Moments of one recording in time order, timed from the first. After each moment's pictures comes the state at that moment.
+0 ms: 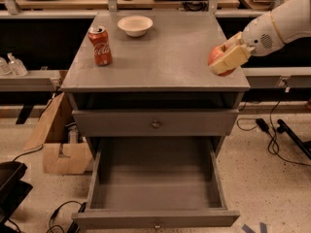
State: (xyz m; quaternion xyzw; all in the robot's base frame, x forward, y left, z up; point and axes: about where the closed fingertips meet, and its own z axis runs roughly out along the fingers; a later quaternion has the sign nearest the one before) arm 0.629 -0.191 0.918 -0.51 0.77 0.21 0.33
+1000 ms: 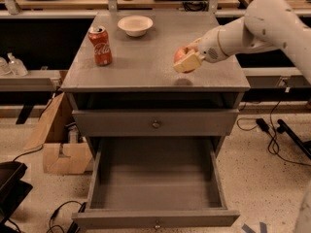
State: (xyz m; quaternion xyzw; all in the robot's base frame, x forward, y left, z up) arm 0.720 -0.111 0.873 -0.49 0.75 0.15 0.42
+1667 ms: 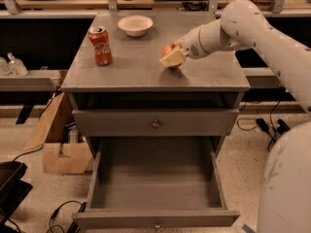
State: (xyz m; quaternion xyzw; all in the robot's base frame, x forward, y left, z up) arm 0.773 -0.078 0.858 -0.47 0.75 0.14 0.44
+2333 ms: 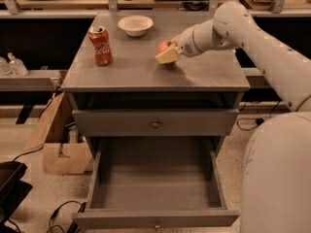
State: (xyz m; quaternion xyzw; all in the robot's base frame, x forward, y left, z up) arm 0.804 -0.062 0.845 -0.46 0.75 0.14 0.44
